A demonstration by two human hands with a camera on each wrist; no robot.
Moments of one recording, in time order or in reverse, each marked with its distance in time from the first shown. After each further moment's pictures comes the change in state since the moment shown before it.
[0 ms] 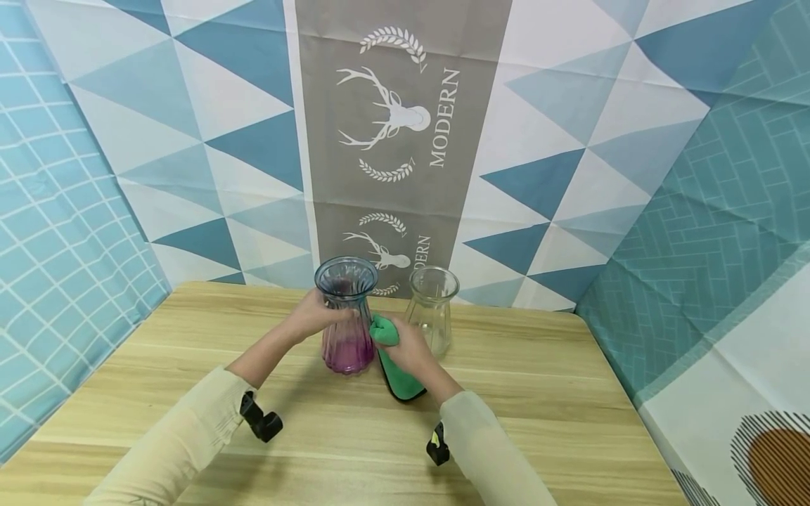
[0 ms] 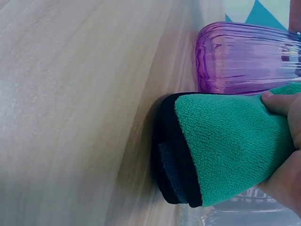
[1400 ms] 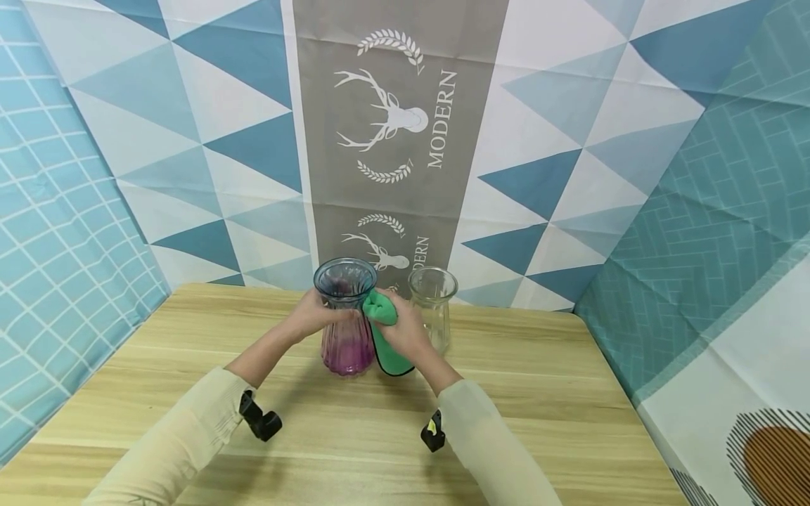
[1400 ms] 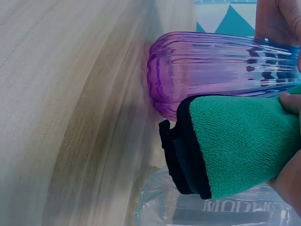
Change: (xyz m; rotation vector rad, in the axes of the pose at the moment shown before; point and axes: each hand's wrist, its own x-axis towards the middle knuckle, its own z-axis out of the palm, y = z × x) left_hand -0.019 0.037 -0.003 -0.053 -0.007 0.003; right_hand 0.015 -0.028 -0.018 0.075 0.170 -0.093
